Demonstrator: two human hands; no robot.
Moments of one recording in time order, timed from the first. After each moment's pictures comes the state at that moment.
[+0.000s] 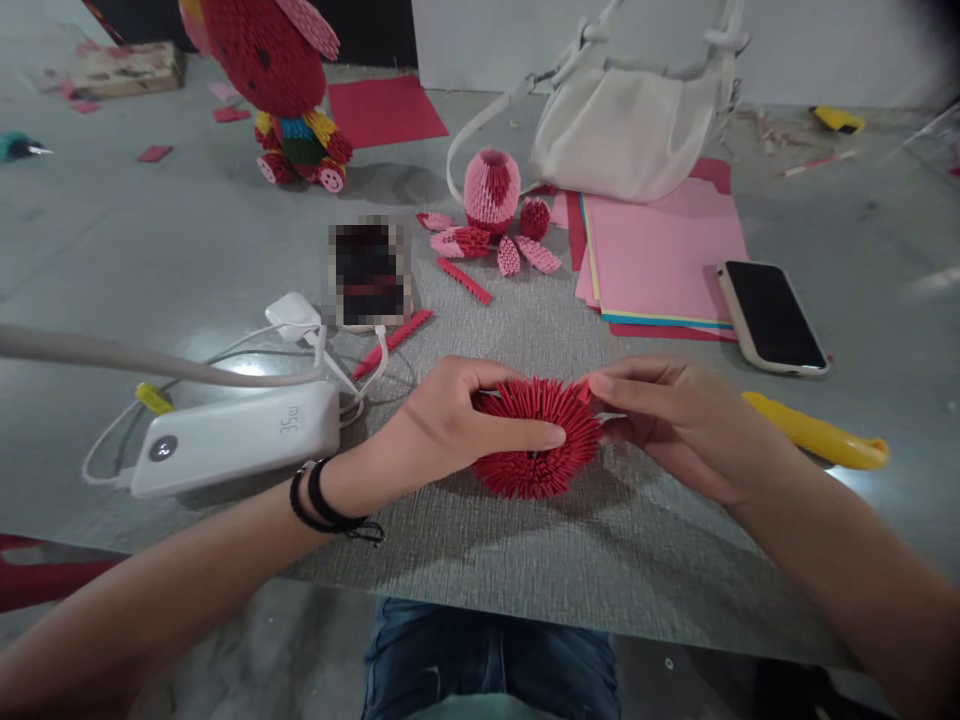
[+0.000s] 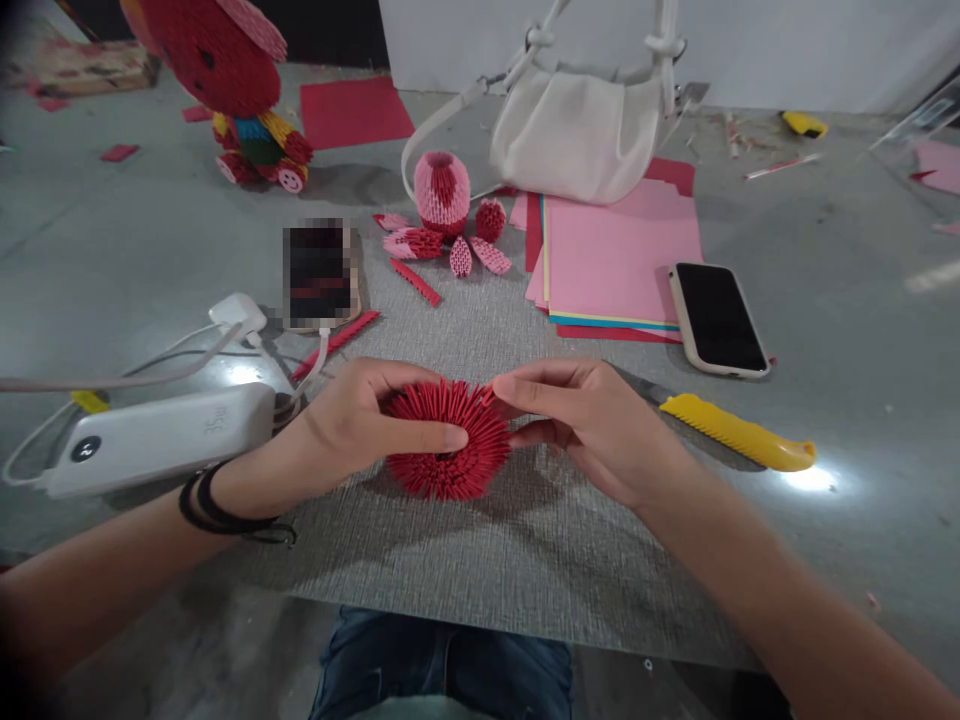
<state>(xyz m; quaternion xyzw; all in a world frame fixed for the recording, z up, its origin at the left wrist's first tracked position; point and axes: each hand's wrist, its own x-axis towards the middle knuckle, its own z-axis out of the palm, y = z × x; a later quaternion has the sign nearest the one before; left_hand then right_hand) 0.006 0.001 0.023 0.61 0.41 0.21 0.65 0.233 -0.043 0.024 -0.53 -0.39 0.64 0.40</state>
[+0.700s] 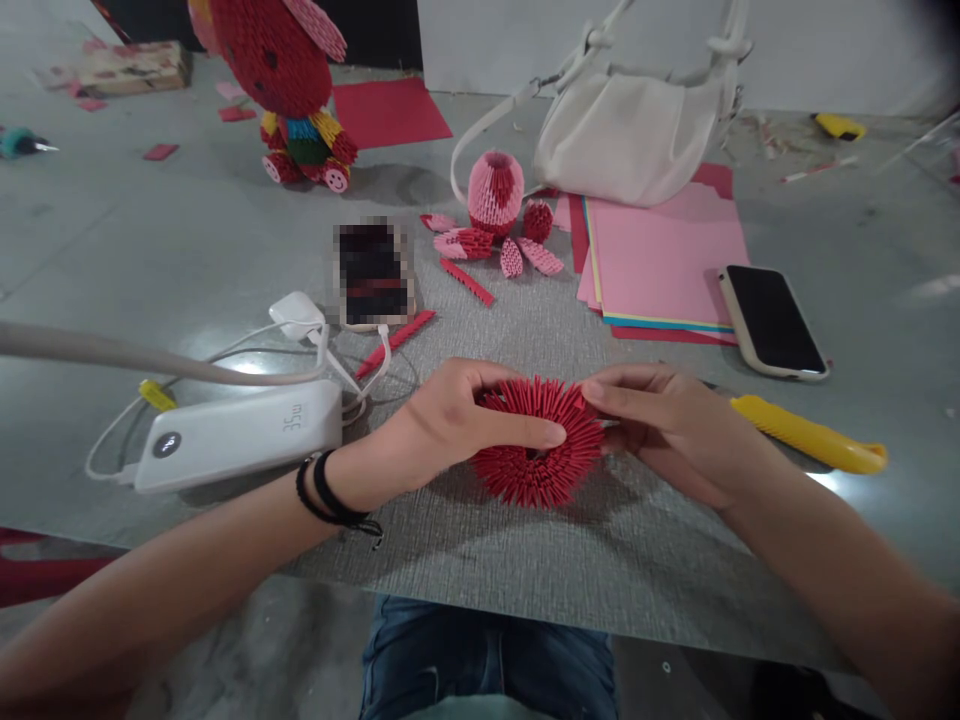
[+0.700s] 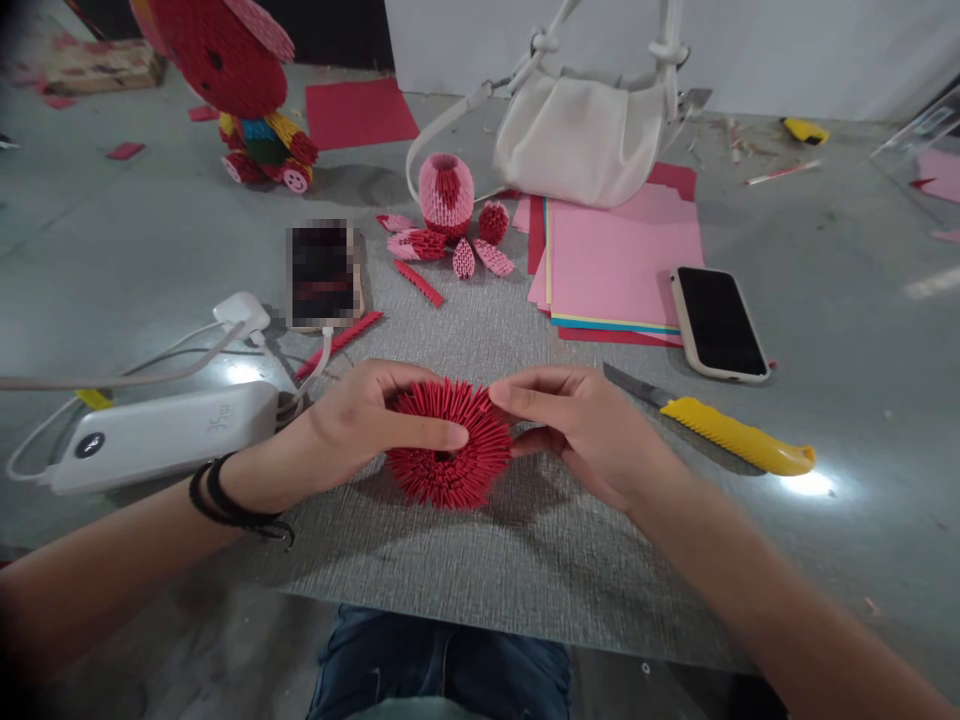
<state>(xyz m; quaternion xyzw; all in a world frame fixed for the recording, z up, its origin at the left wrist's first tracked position) 0.011 0.002 0.022 0.50 0.38 0.22 0.74 0.230 -0.044 0.017 -0.52 -0.36 0.67 0.39</state>
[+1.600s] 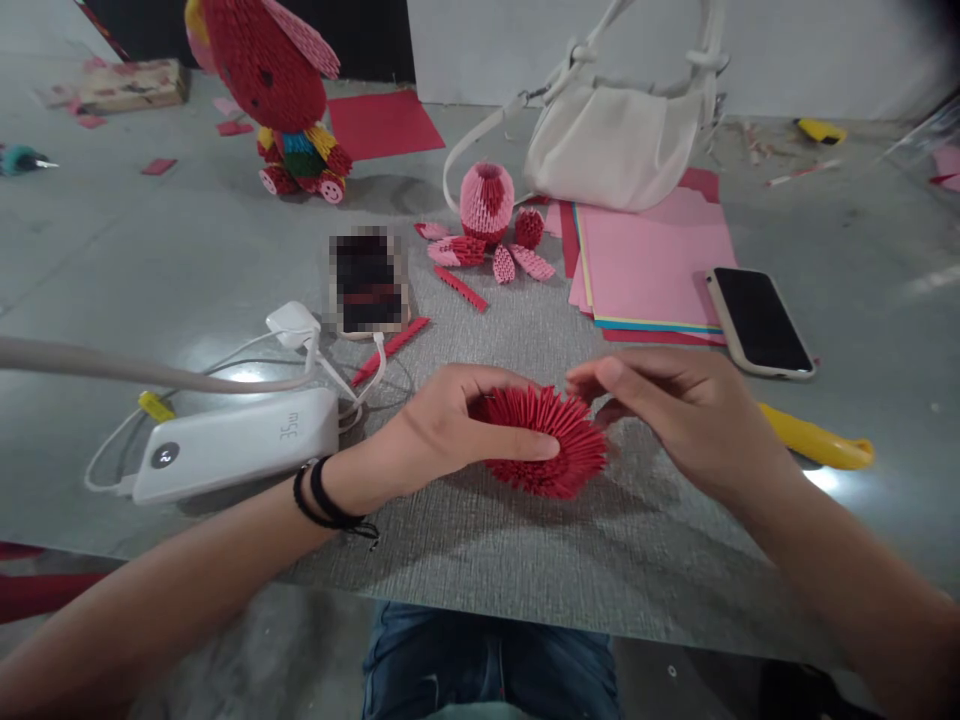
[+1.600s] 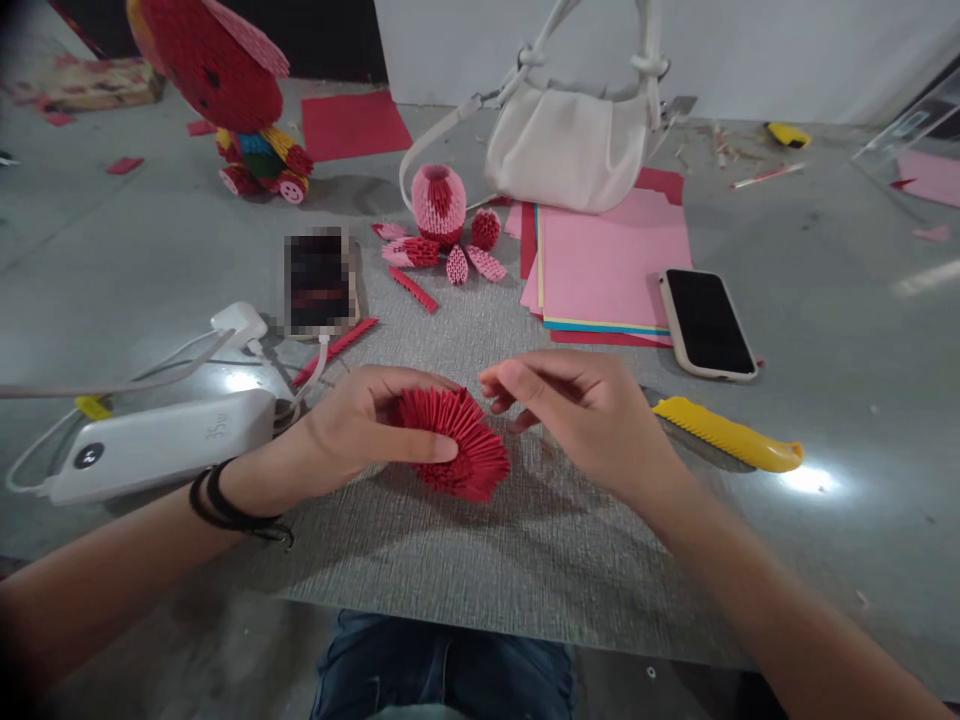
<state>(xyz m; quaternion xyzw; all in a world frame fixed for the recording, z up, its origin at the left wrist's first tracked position) 0.008 0.001 0.020 0.53 0.34 0.23 0.74 0.230 -0.047 0.034 -0.56 -0.57 0.44 0.41</state>
